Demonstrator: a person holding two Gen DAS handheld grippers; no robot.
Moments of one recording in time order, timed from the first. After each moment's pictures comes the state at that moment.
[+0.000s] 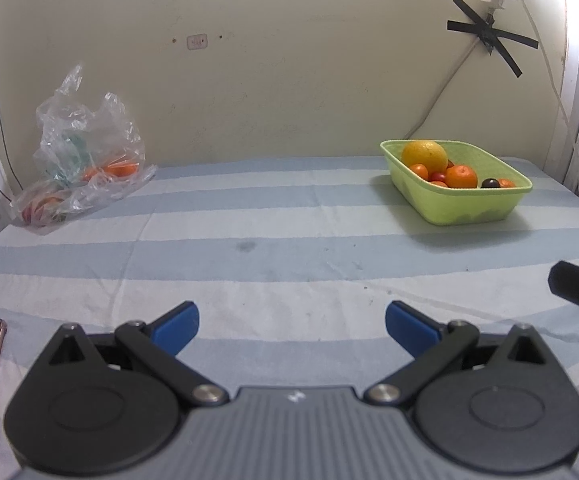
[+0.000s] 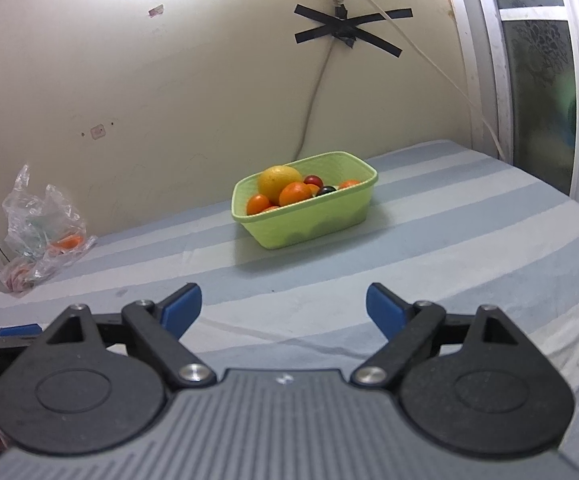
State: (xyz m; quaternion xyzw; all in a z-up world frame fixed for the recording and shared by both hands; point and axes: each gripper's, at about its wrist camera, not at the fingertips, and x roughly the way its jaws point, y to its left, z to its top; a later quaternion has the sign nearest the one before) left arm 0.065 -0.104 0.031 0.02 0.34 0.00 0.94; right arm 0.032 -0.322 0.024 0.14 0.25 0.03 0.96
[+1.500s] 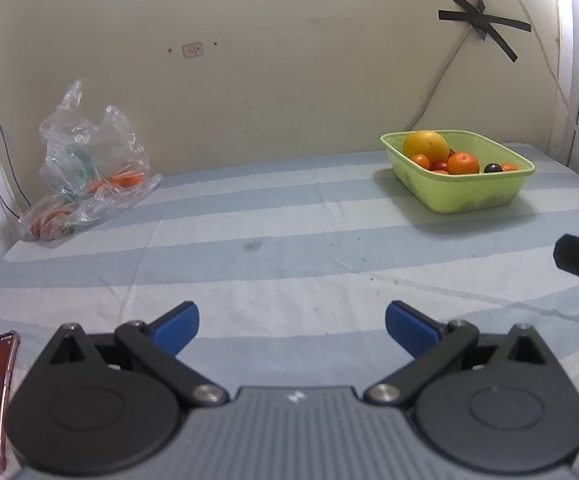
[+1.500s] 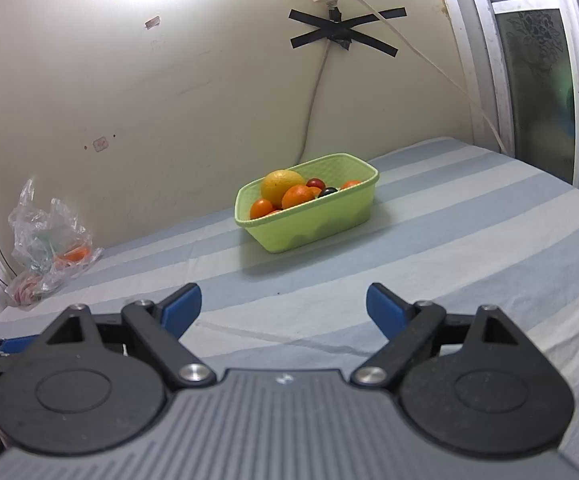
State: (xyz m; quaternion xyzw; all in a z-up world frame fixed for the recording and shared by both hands) left arm 0.060 -0.112 0.028 0.06 0.34 0.01 0.94; right arm 0.025 -0.320 0.022 0.16 0.24 0.03 0.96
